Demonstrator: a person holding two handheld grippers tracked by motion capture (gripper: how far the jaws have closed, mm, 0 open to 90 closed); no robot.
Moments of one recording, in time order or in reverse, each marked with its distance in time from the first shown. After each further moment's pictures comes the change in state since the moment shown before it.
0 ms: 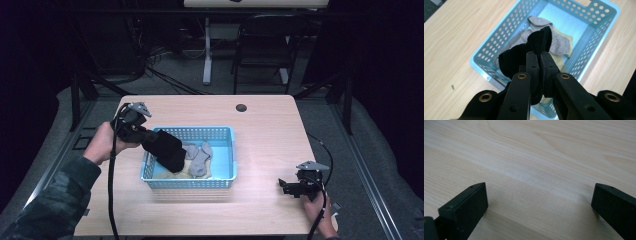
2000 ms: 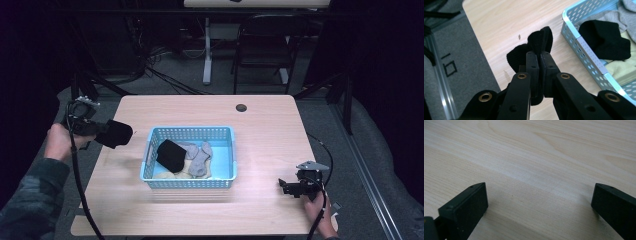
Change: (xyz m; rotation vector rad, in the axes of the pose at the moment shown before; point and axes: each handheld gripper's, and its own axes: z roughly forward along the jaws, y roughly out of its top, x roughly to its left) left arm 0.087 -0.094 -0.025 0.042 0.277 -0.352; right arm 0.000 0.000 0.000 0.000 0.000 0.000
